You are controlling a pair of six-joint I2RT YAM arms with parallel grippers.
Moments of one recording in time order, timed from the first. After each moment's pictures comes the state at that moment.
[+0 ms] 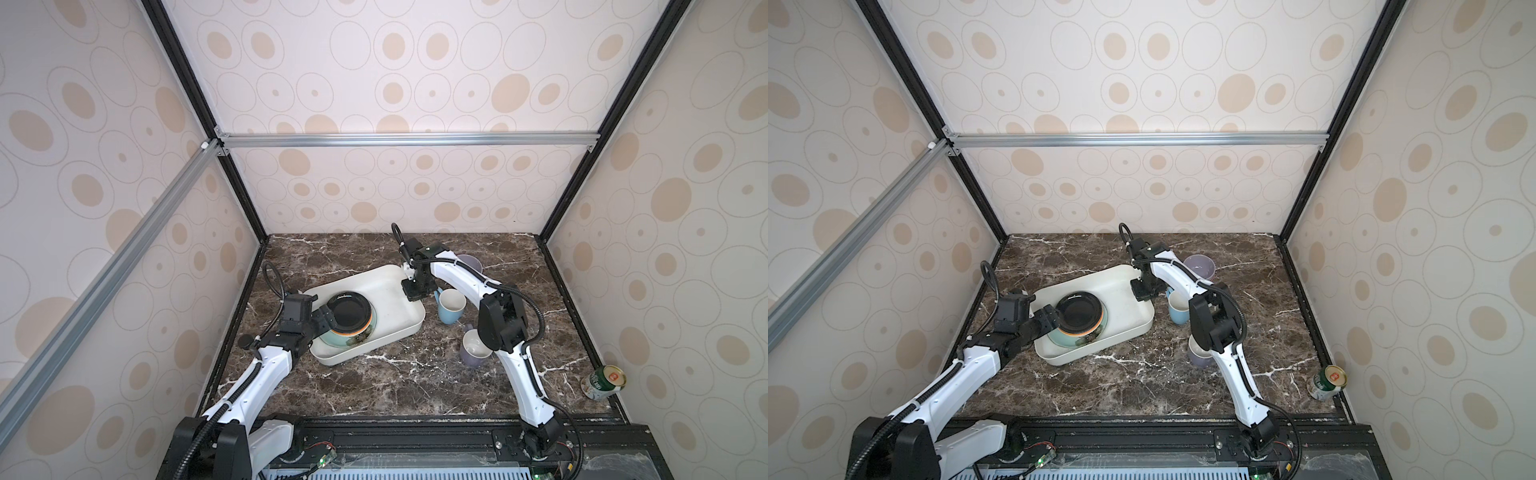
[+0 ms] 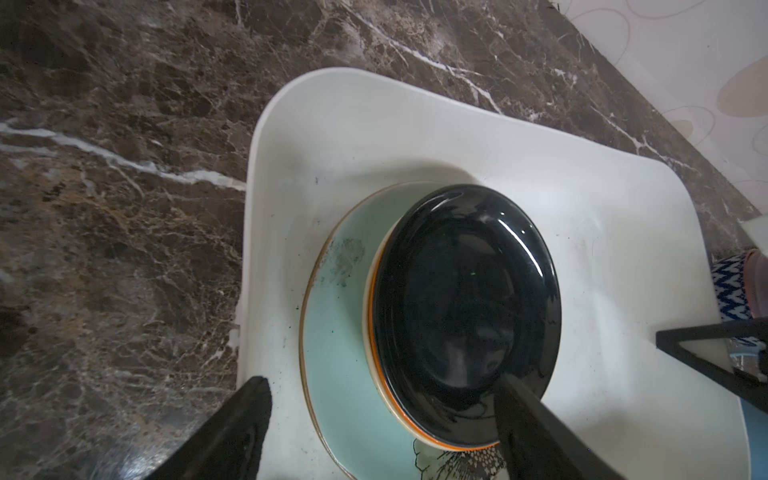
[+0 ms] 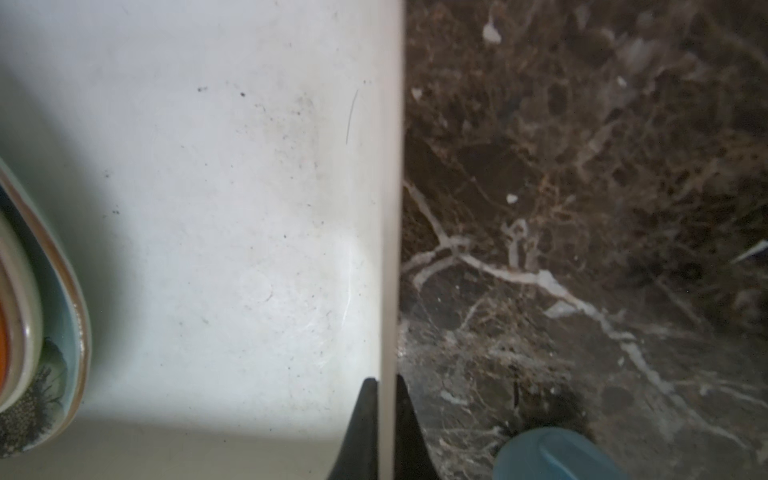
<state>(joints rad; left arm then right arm) -0.13 1.11 0.60 -0.29 -0.03 -0.64 0.58 2.34 2.11 -1.16 -0.05 0.22</state>
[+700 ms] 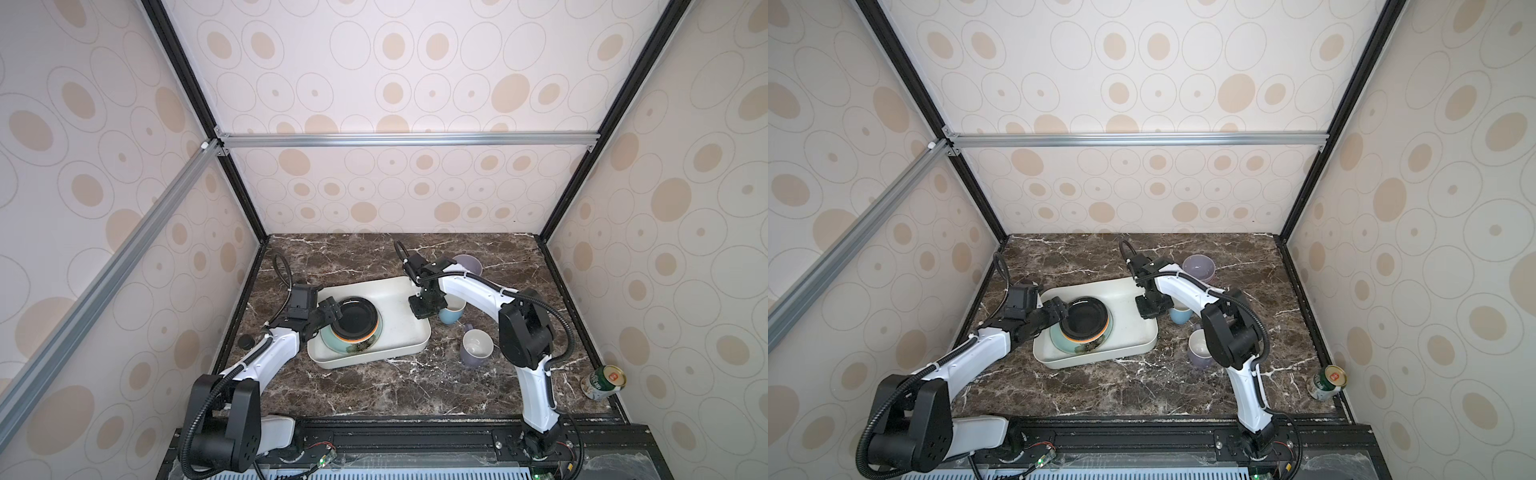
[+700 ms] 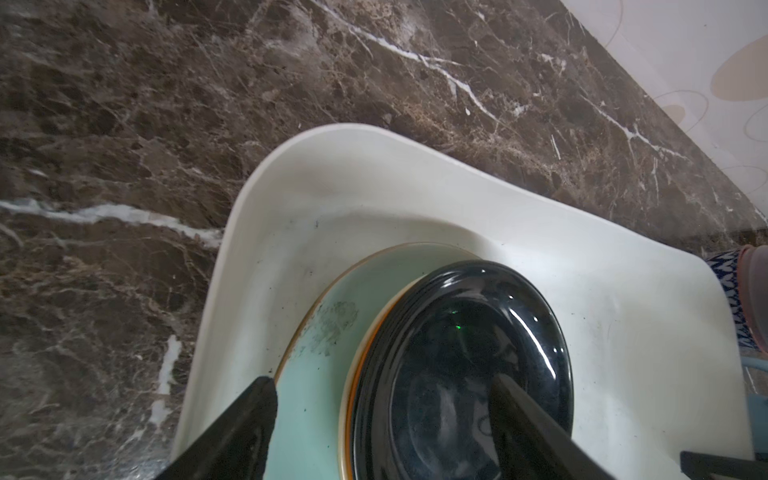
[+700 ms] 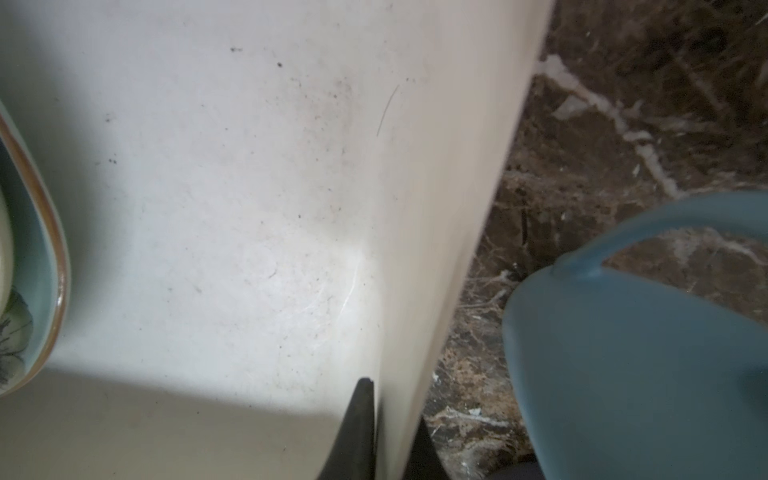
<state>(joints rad) -0.13 1.31 0.68 -0.19 0.03 -0.61 0.66 2.10 1.75 -1.10 0.03 0.32</state>
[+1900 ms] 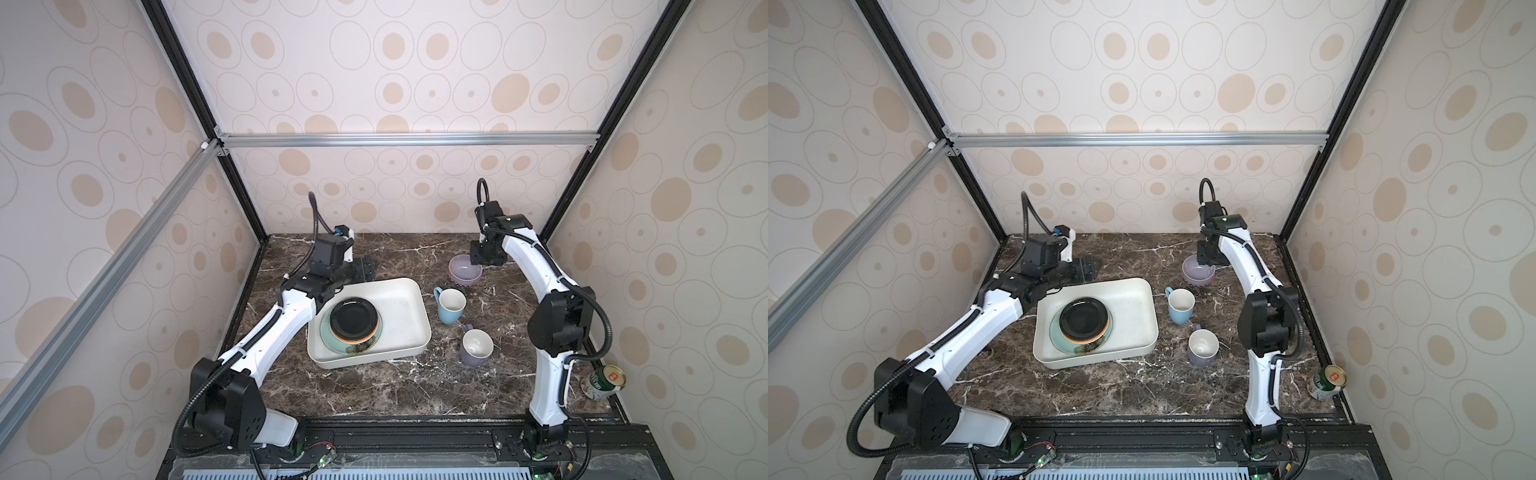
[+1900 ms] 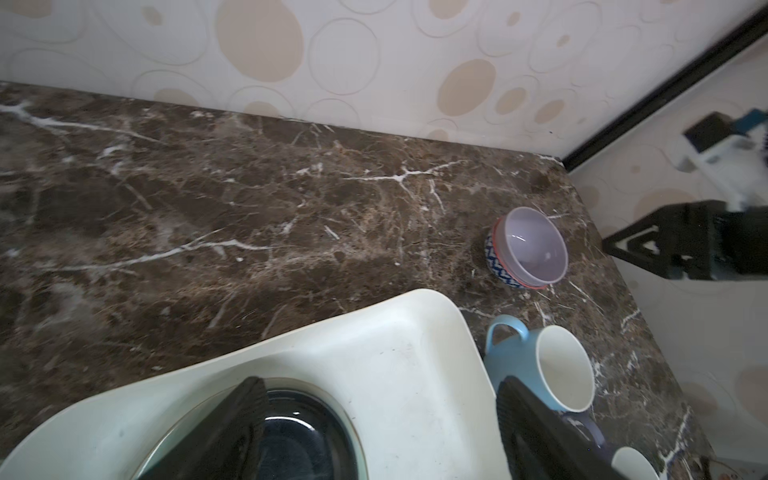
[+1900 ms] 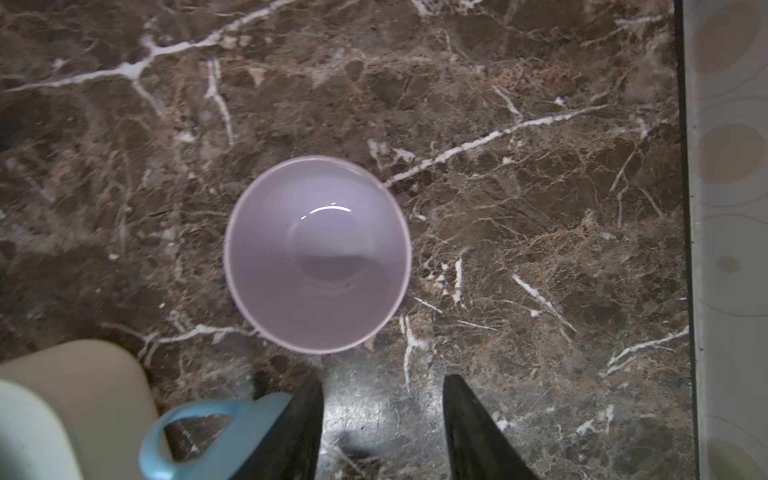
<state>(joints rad) -0.40 1.46 1.27 -0.37 0.10 -0.36 0.18 2.11 2.08 -1.16 0.16 0.28</state>
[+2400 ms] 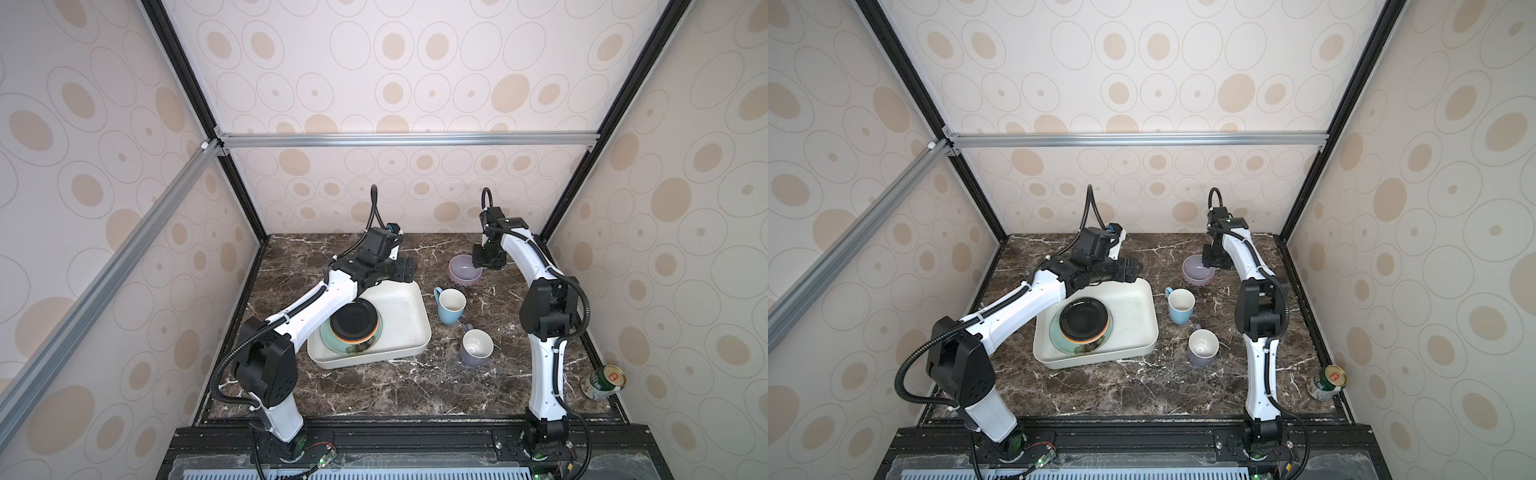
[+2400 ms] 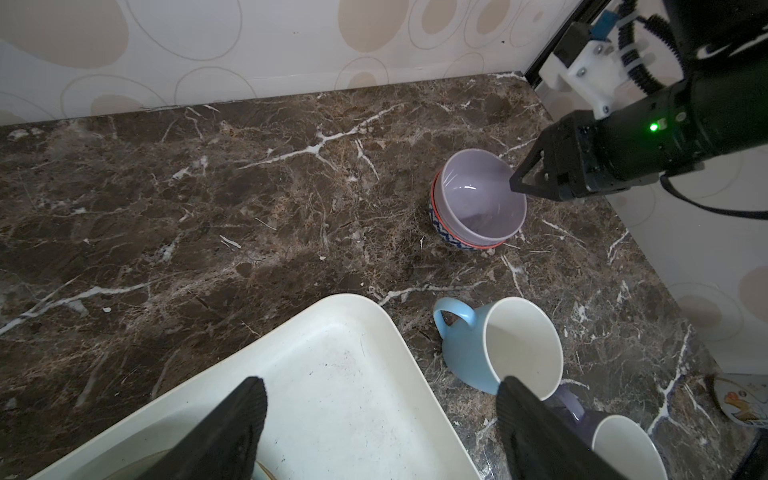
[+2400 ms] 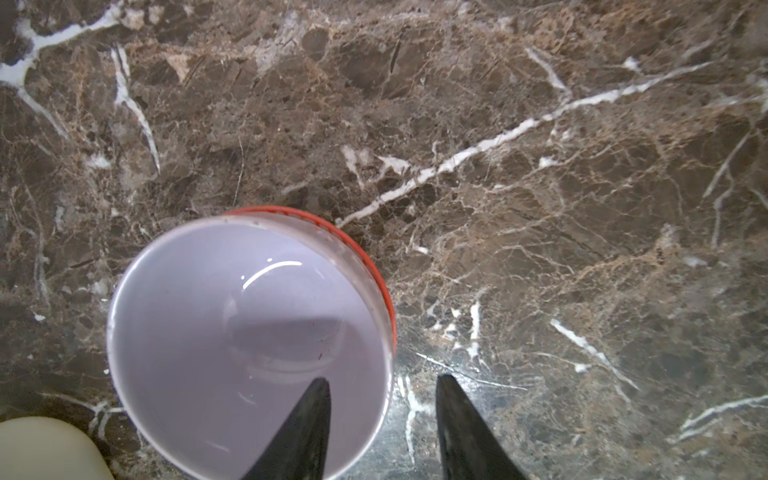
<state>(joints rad) -0.59 1.72 1.52 -0.47 0.04 -0.30 0.12 2.30 2.19 -1.15 0.06 0.28</state>
